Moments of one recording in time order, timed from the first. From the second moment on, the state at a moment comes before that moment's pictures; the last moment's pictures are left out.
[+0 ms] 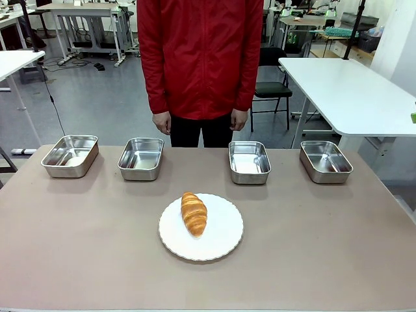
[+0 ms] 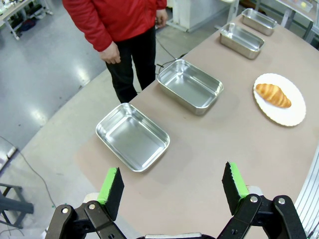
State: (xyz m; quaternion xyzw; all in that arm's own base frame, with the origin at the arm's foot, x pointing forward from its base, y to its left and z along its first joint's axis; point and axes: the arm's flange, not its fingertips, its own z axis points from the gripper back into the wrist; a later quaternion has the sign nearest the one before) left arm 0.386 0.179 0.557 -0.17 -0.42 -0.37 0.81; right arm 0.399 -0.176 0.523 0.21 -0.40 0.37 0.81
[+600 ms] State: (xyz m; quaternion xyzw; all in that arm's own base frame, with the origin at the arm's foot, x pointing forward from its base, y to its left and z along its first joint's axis) left arm 0.386 0.179 0.557 -0.17 -0.42 -0.37 0.81; right arm 0.399 -0.176 0.523 0.21 -0.40 0.37 0.81
